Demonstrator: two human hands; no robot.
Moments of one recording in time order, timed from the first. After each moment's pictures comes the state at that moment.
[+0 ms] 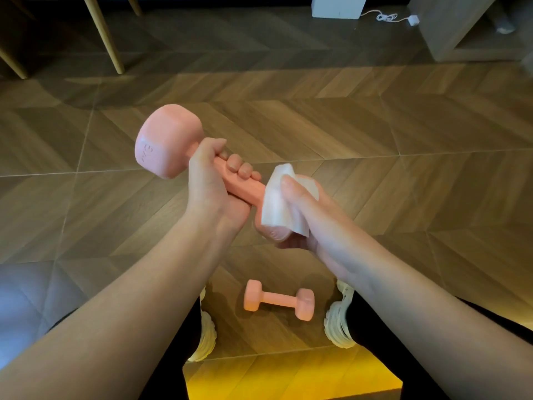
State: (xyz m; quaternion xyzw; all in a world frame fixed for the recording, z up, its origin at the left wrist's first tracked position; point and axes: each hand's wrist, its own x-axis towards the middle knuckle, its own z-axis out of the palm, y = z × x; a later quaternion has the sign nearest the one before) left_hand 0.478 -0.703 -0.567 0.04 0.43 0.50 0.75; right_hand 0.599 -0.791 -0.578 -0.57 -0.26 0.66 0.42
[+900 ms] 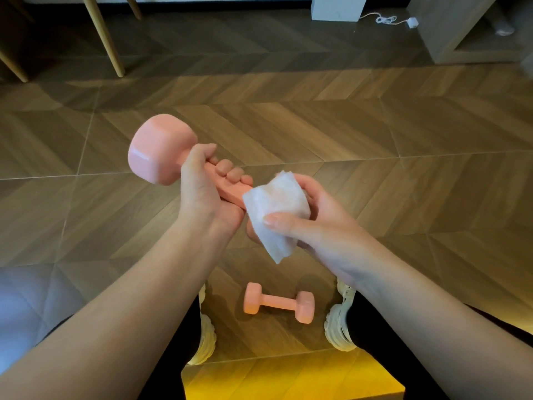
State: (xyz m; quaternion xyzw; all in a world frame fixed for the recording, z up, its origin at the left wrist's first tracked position) left_hand 0.475 -0.701 -0.567 0.02 0.44 0.52 0.73; right_hand 0.607 -0.793 -0.579 -0.53 -0.33 0.65 0.43
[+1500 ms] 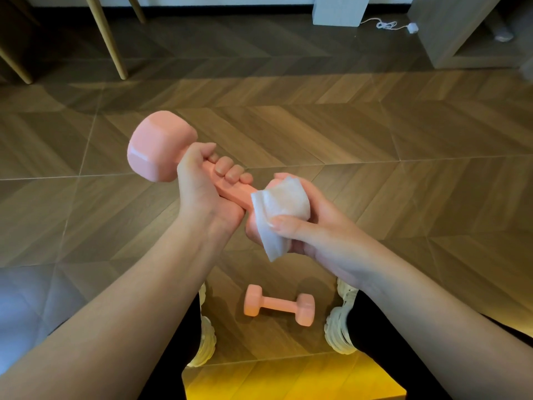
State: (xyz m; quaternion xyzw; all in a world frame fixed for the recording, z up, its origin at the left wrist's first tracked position) left_hand 0.471 -0.698 -0.564 0.03 0.42 0.52 0.74; right_hand 0.607 -0.793 -0.578 -0.50 -0.34 0.69 0.41
